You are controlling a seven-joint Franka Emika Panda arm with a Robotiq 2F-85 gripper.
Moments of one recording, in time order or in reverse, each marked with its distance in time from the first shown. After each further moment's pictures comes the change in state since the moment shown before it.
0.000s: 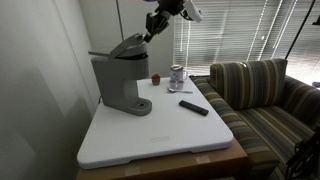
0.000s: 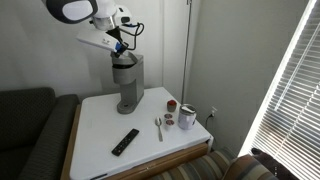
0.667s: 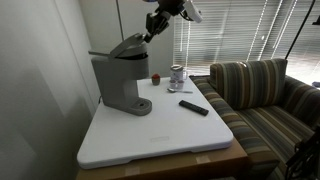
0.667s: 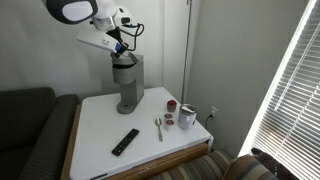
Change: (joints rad) arm 0.000 0.002 0.000 -0.001 0.011 0.003 -0.001
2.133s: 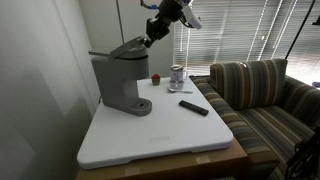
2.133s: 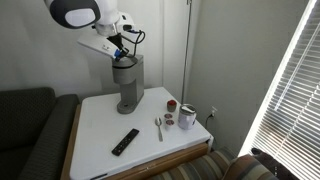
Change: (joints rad) arm -0.007 0.030 0.004 0.011 0.055 -0.017 0.011
